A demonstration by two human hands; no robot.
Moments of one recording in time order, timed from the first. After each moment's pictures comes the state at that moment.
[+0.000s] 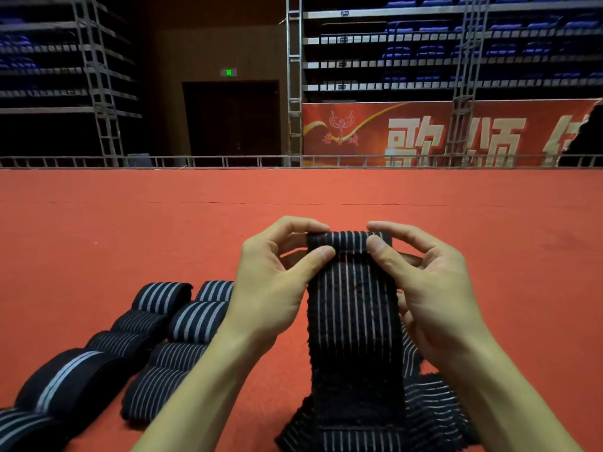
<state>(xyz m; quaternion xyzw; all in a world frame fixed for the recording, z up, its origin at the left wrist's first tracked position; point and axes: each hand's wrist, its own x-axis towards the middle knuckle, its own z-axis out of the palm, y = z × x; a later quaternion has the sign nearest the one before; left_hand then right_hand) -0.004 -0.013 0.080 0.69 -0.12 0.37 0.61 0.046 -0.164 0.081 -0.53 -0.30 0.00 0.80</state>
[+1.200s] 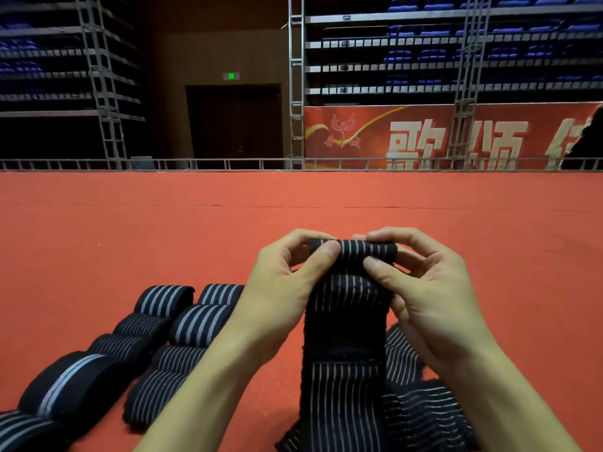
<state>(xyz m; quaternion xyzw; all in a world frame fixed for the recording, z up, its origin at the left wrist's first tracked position) -0.002 -0.014 0.080 0.68 -0.10 0.27 0.67 0.050 -0.162 0.080 -0.51 -0.34 0.00 0.79</state>
